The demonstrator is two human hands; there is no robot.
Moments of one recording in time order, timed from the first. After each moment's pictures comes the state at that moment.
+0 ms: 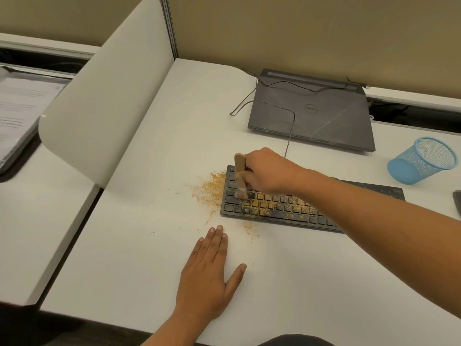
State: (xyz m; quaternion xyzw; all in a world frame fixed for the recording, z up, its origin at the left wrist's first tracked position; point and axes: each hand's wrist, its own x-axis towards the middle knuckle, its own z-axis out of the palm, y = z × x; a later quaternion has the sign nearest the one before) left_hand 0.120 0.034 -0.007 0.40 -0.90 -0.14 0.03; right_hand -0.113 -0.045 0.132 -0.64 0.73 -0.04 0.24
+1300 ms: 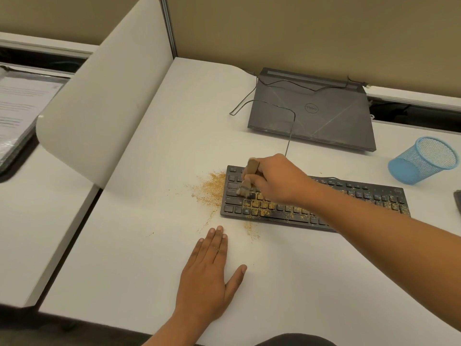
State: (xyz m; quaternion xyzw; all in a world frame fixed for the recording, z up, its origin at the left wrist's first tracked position) left_hand 0.120 0.034 -0.008 0.40 -0.91 -0.14 0.04; right_hand -0.124 -0.025 0.113 -0.62 0.74 -0.12 0.25
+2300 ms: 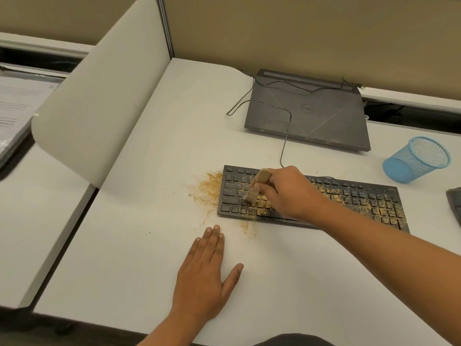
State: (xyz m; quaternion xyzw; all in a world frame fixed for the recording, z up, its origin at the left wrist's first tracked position) left_hand 0.119 0.034 -0.008 0.40 -0.91 -0.14 0.03; right_hand -0.128 0.011 0.109 -0.60 0.76 -0.14 0.23
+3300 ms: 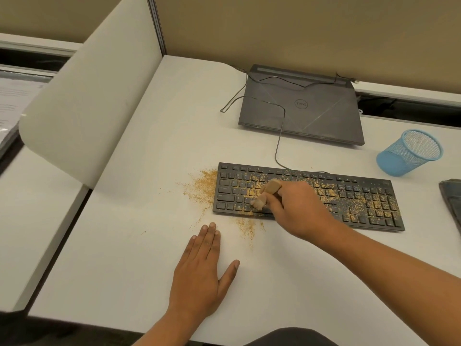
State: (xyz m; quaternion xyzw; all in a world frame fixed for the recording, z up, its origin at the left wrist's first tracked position) left_hand 0.119 0.035 -0.006 0.40 -0.90 -0.15 0.02; right_hand -0.119 0.049 0.104 -0.57 0.79 -0.14 0.17
